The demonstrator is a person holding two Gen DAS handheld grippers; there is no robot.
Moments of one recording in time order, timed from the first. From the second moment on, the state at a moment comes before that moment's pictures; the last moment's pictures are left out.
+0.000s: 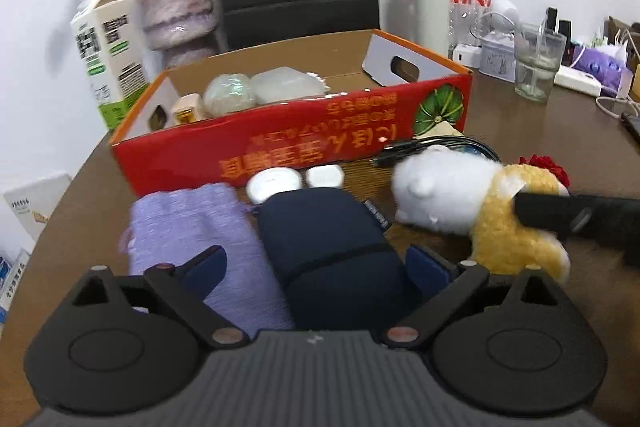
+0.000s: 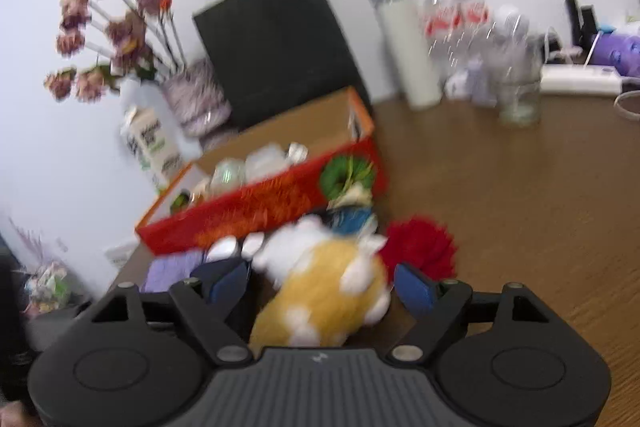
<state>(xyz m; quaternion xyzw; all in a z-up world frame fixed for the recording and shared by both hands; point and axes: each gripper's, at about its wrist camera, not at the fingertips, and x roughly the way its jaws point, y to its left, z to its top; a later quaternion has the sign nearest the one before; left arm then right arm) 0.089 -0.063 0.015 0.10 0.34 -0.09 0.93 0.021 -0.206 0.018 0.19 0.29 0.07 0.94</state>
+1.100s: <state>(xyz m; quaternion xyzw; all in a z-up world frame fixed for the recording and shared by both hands) 0.044 0.008 0.108 -0.01 0.29 -0.09 0.95 -0.003 -0.217 0.085 0.14 0.22 0.13 0.96</state>
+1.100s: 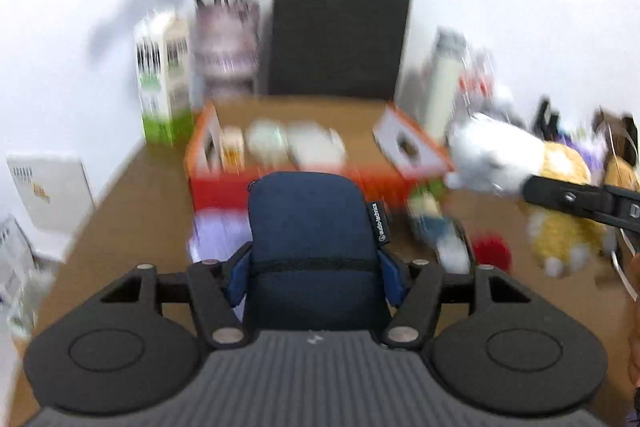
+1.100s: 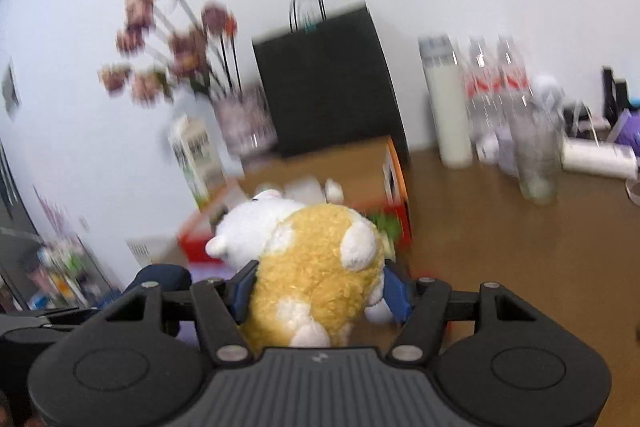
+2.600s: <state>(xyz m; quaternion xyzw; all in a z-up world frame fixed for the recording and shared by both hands) 0.136 0.022 0.078 0.00 0.36 -0.02 0.93 0.136 -0.169 0.066 0.04 0.34 0.09 0.94</state>
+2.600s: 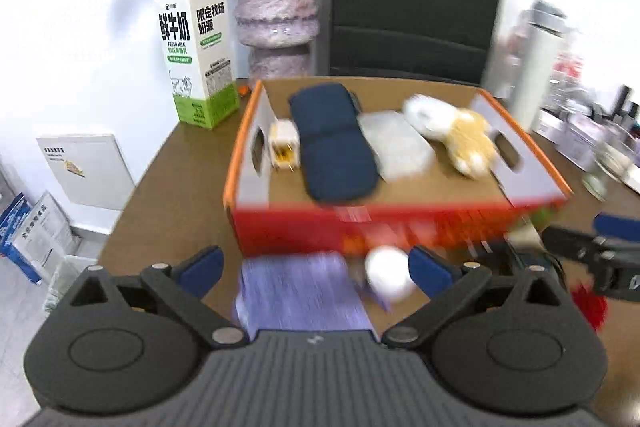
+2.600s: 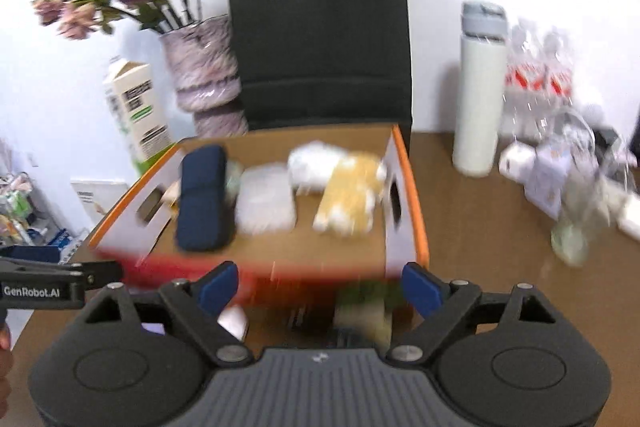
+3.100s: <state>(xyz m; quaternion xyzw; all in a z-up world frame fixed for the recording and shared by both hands) -0.043 -0.005 0.005 0.06 0.33 -0.02 0.94 -0.043 -0.181 -0.001 0.07 0.34 0.06 0.93</state>
